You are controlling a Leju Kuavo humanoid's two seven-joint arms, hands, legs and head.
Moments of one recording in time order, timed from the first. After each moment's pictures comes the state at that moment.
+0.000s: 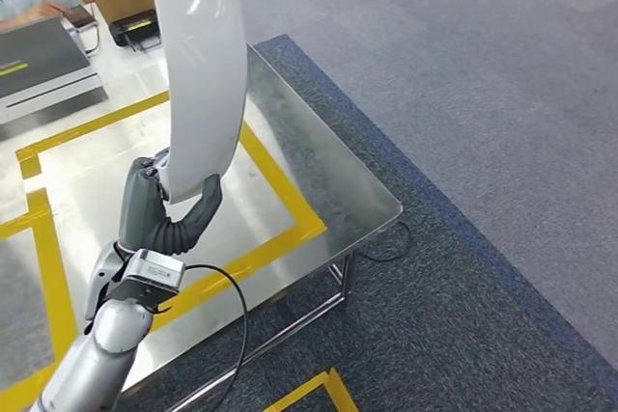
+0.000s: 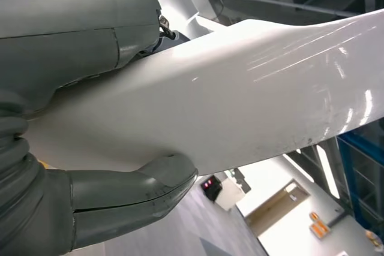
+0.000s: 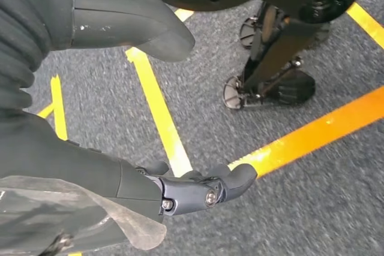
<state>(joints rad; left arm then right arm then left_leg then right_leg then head) -0.23 0.03 -0.46 -1.80 -0.63 0.31 -0.31 -0.02 -0.04 1.29 0.00 -1.30 0.01 -0.40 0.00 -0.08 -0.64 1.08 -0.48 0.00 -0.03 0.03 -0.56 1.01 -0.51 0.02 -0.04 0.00</state>
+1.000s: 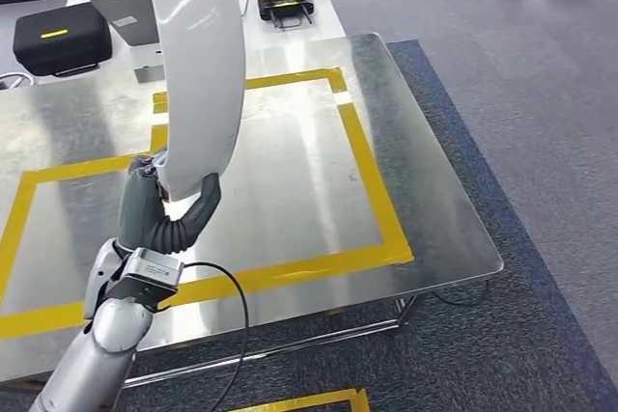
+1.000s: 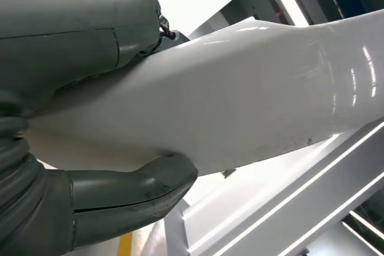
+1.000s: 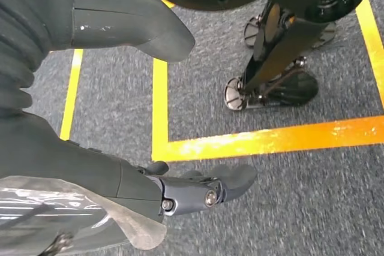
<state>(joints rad) -0.23 0.03 -0.46 -1.80 -0.63 0.31 -0.31 -0.02 -0.04 1.29 0.00 -1.30 0.01 -0.40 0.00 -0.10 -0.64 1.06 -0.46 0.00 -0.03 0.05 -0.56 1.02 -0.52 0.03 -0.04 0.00</state>
